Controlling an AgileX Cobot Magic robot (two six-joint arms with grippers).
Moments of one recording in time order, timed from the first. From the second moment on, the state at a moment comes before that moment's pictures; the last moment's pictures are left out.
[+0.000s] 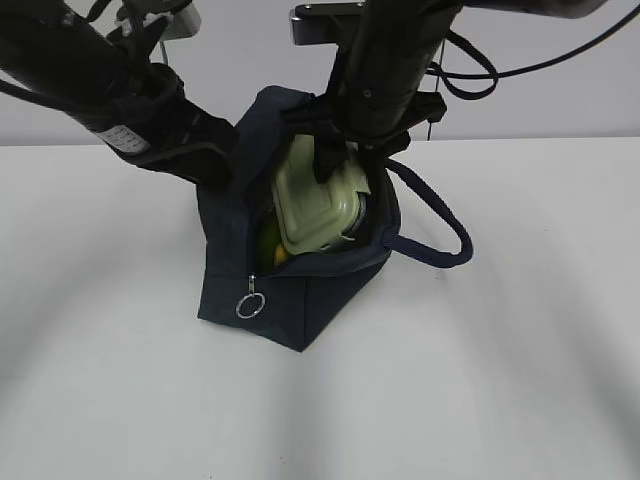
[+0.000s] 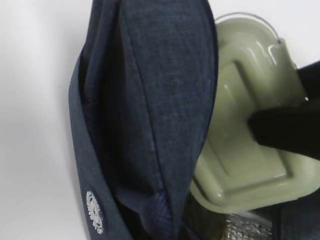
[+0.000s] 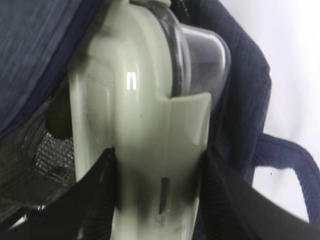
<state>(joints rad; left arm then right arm) -0.37 1.71 -1.36 -0.41 0.80 0.33 0.49 2.01 -1.82 -0.04 1.00 0.24</state>
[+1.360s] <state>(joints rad) -0.37 1.71 -1.36 -0.40 0.80 0.33 0.49 2.09 -2.17 0.08 1.13 0.08</state>
